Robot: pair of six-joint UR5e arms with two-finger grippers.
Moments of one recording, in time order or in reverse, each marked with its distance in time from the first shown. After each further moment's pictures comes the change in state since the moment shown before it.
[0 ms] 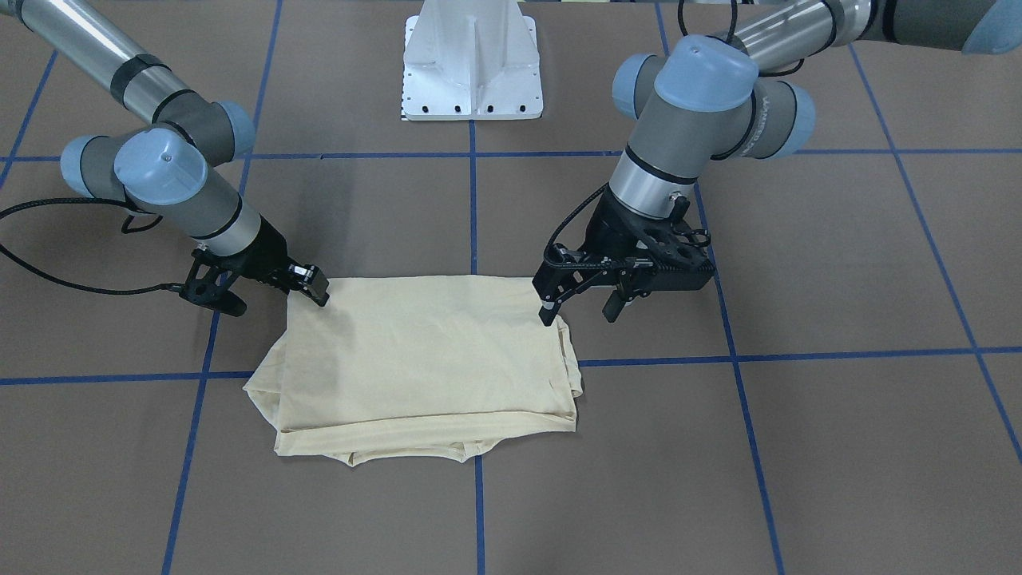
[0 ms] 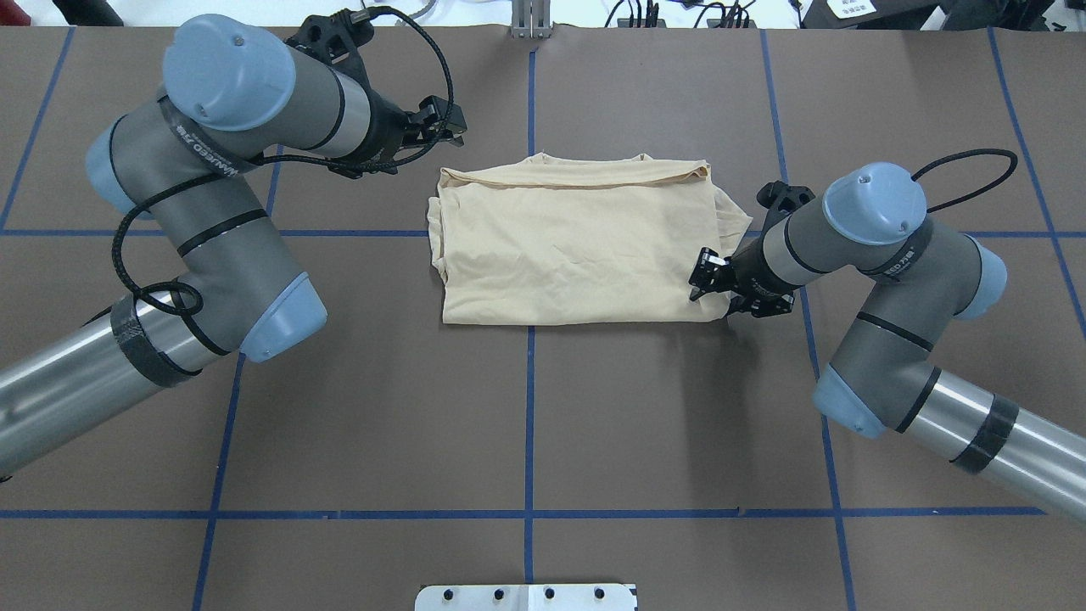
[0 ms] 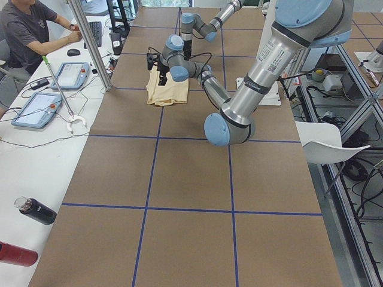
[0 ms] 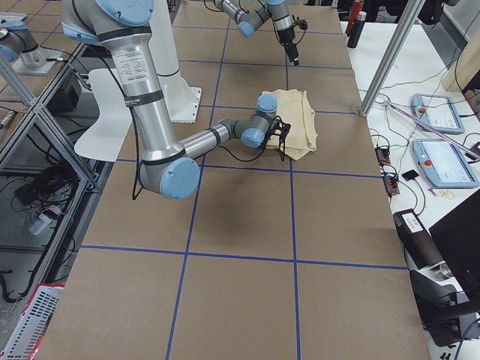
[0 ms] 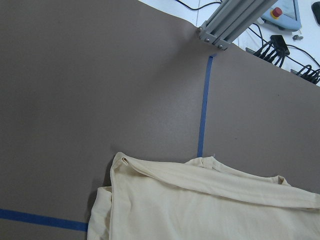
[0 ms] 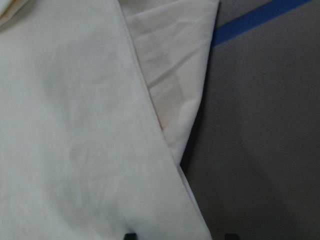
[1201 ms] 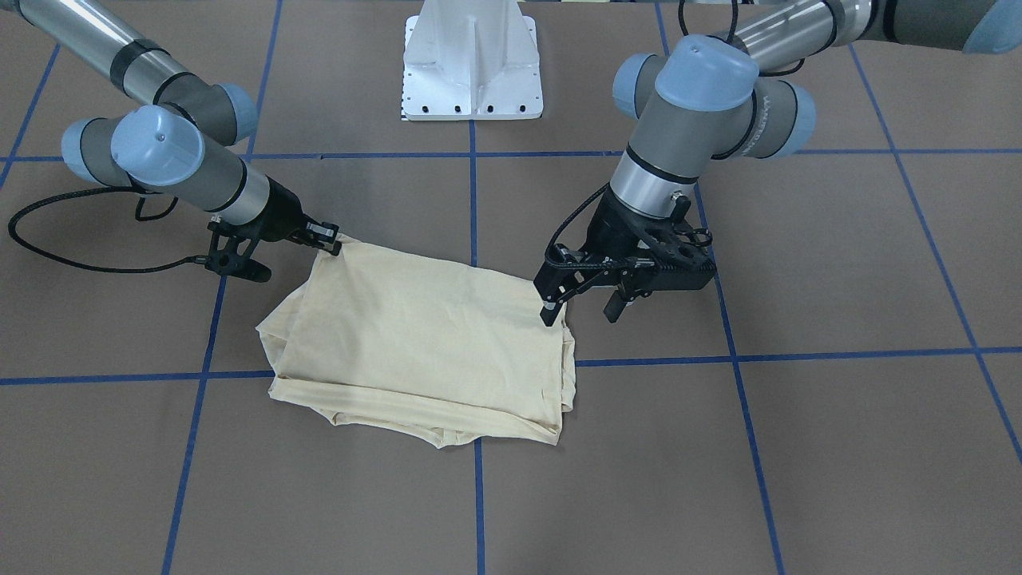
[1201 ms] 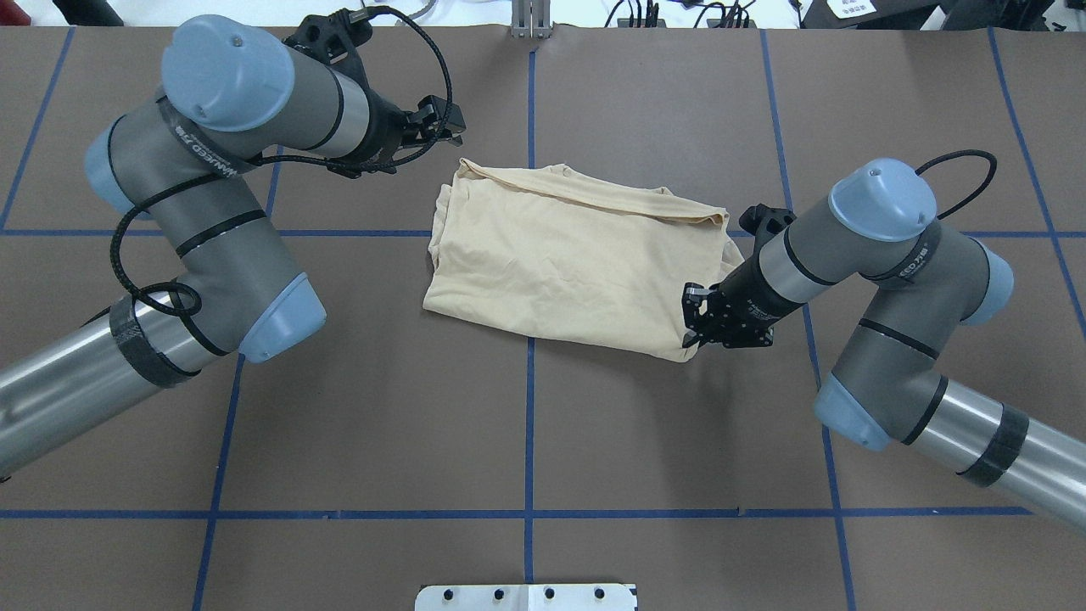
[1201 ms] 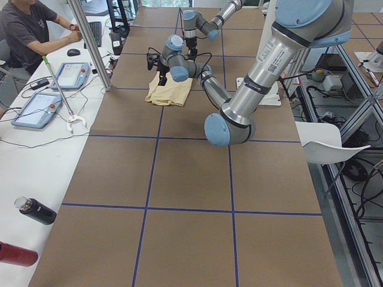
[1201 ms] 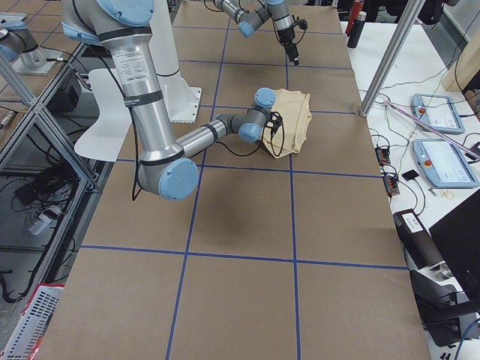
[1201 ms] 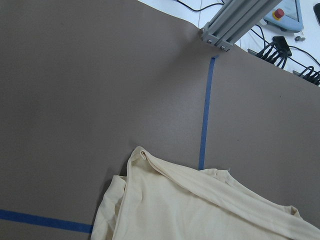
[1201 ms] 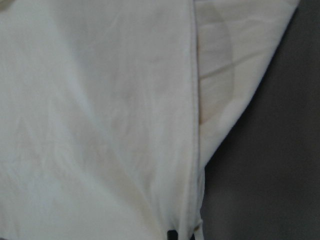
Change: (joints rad) left arm 0.000 0.002 -0.005 0.002 0.004 -0.002; right arm -0.024 -0.016 0.084 -0.001 0.233 0.036
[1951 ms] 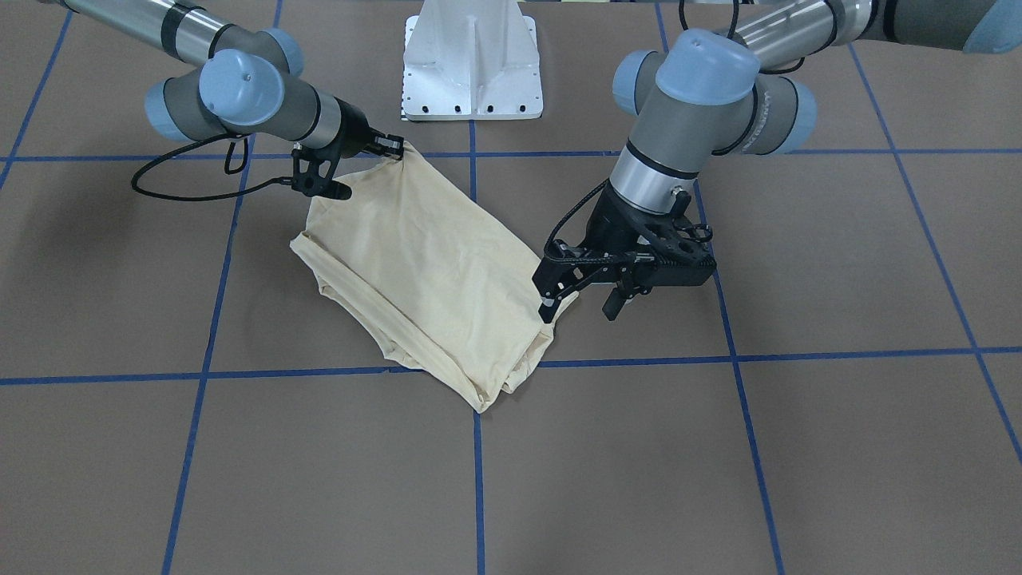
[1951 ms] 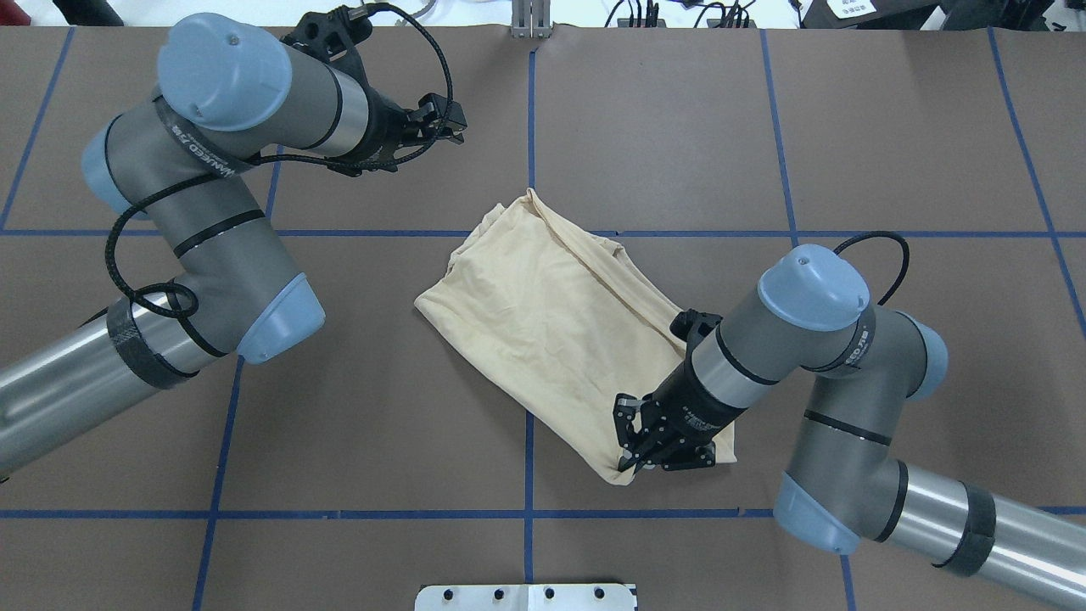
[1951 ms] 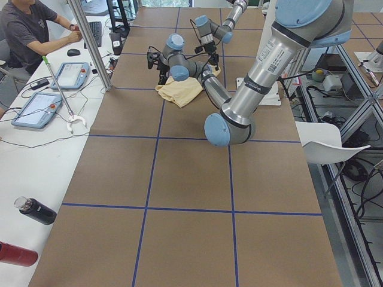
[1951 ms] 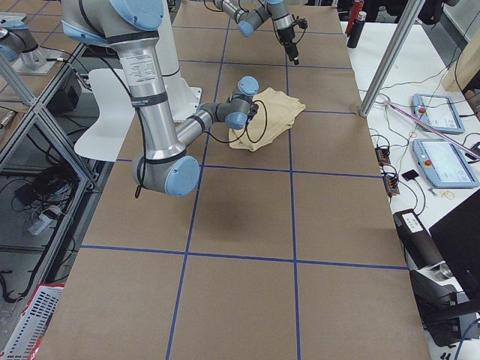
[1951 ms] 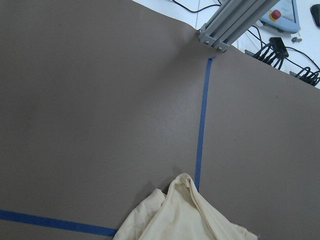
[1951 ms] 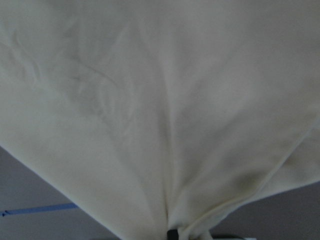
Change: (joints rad) left arm 0.000 0.004 -0.016 0.000 0.002 0.000; right arm -0.220 0.020 0.123 0.001 0.081 0.258
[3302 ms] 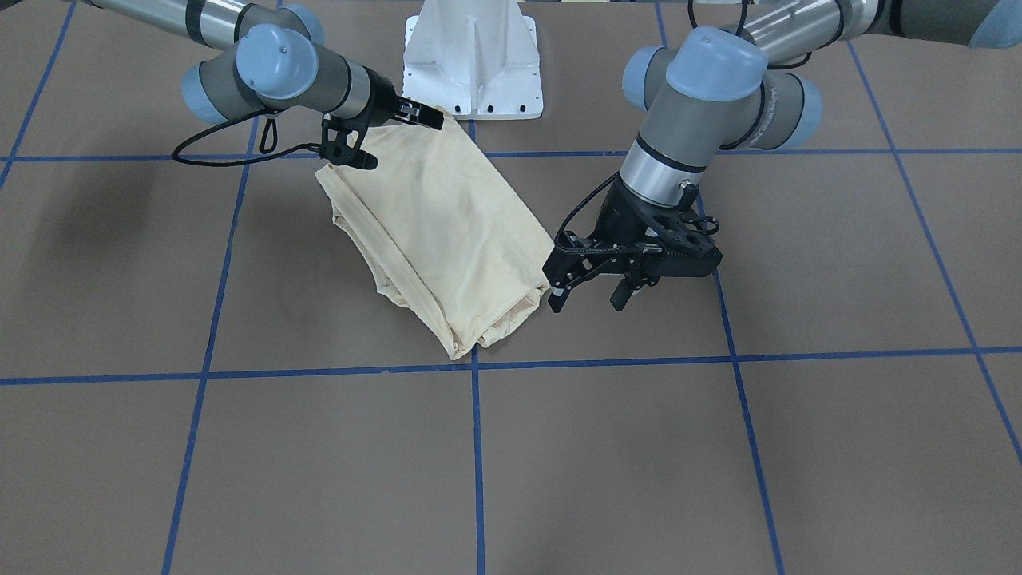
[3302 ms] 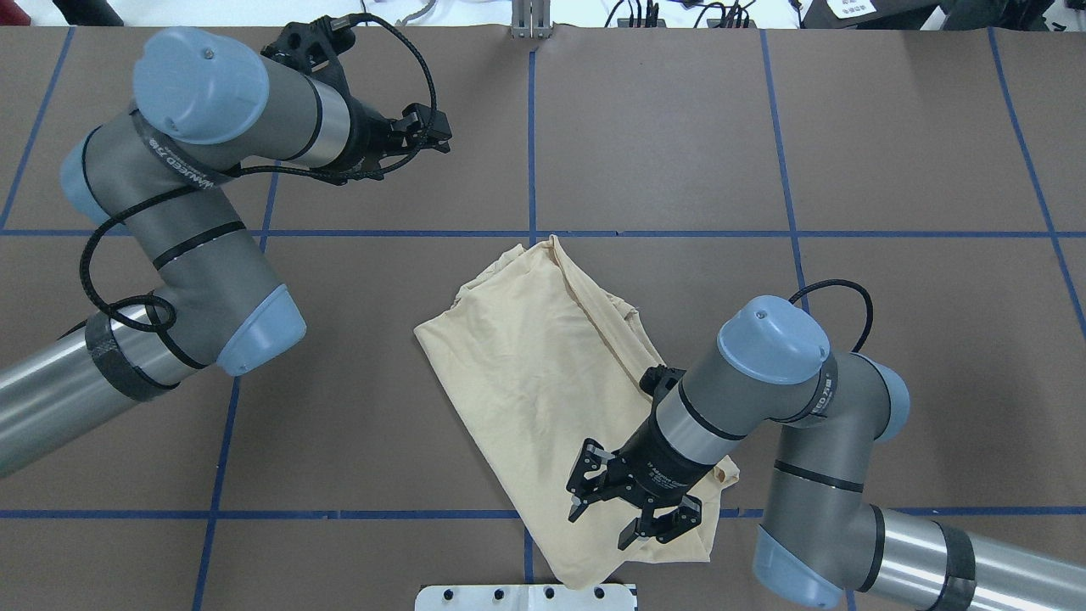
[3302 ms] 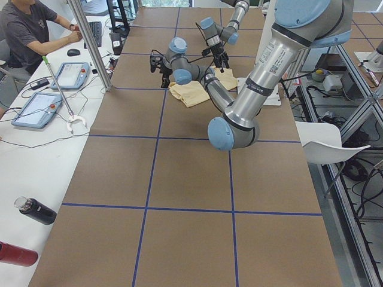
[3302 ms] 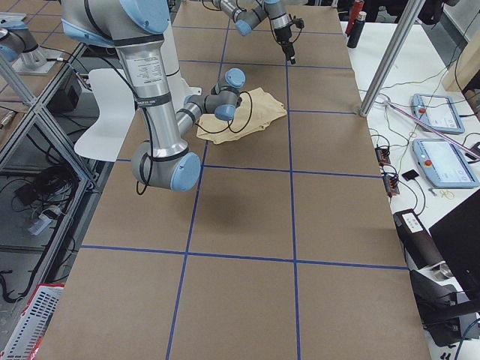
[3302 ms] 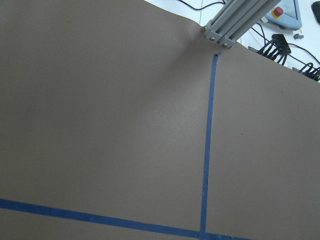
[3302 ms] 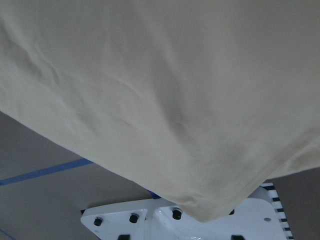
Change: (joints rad) left arm 0.036 0.052 -0.029 -0.012 0.000 0.008; right arm 0.002 0.022 0.021 0.008 0.006 0.098
